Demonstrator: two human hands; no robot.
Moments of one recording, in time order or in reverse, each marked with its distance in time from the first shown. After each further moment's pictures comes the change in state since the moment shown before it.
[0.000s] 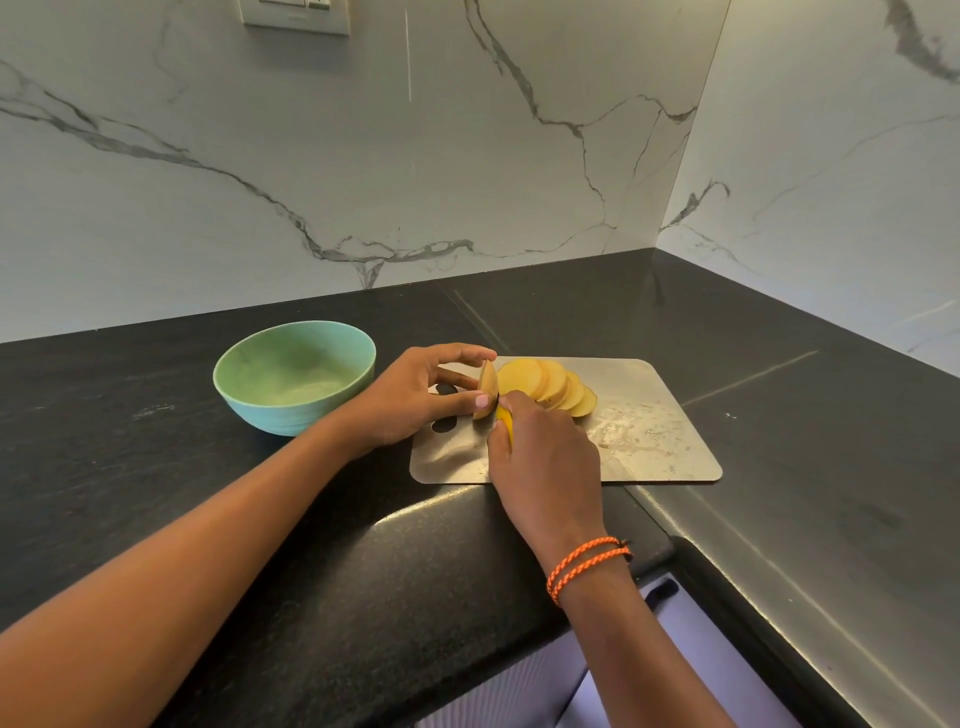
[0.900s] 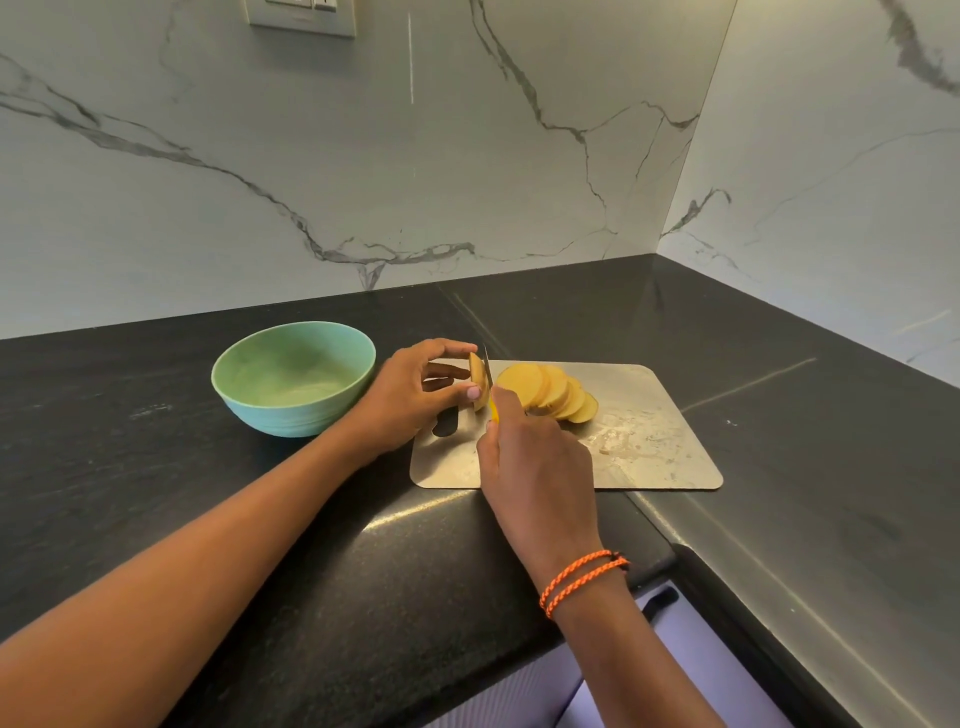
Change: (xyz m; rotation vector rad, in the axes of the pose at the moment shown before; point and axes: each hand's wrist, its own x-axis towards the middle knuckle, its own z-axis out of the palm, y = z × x) left_hand 0.004 -0.015 0.000 0.030 0.191 0.012; right_hand -0.005 -0.013 -0.005 -0.004 0.022 -0.097
